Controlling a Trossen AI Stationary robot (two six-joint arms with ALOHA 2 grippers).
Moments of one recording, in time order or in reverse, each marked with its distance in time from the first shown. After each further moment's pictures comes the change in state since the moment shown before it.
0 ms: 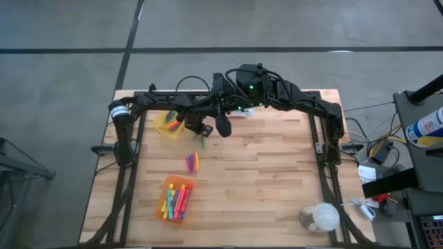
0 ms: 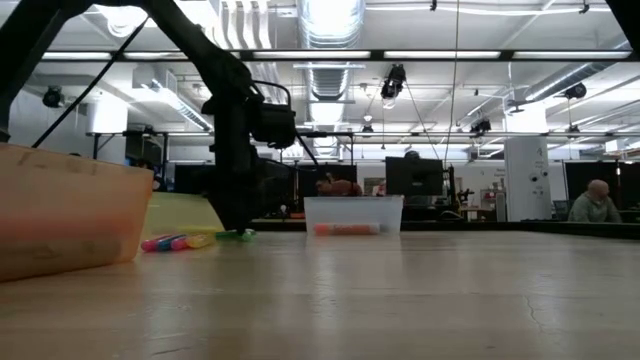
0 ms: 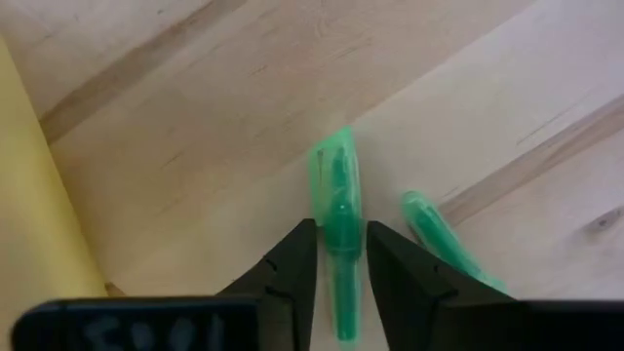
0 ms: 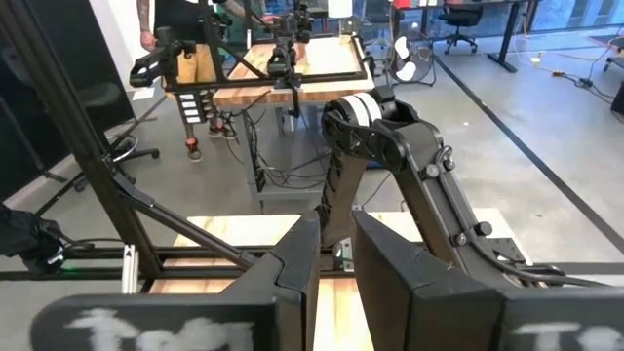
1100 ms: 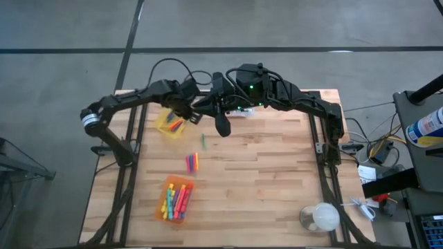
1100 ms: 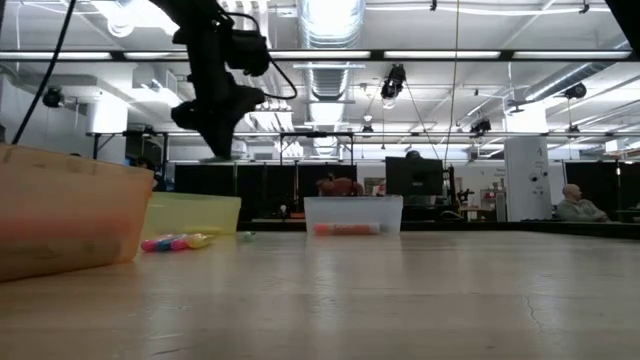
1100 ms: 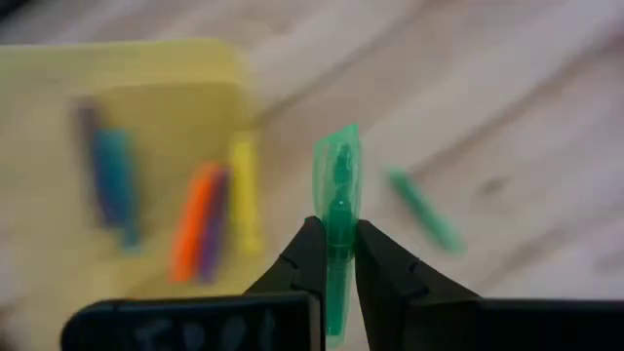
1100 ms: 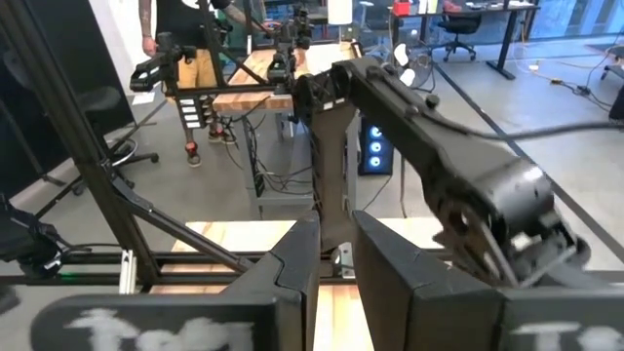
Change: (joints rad) left arm 0.046 -0.332 0.100 -0.251 -0.100 0.052; right arm -0.001 0.003 0.000 0.019 0.000 -0.005
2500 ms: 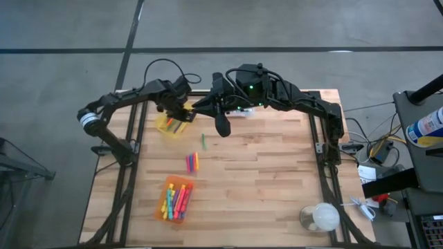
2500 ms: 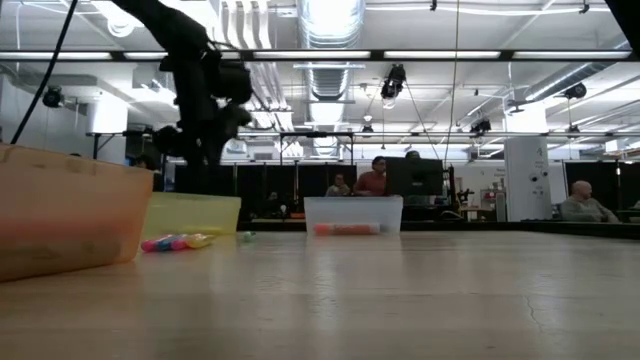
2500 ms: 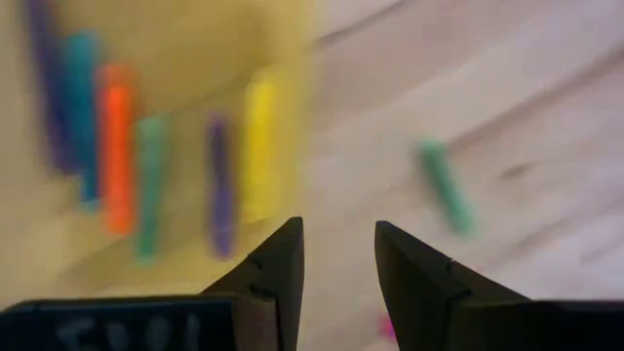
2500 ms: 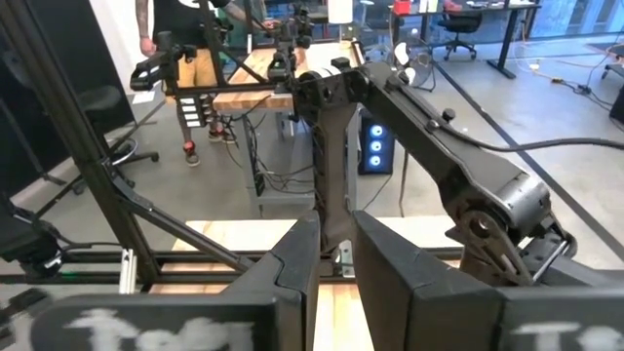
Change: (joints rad) left arm 0.152 -0.017 -0.161 0.055 0.173 -0.009; right arm 0.001 0.001 0.000 -0.002 0.000 0.000
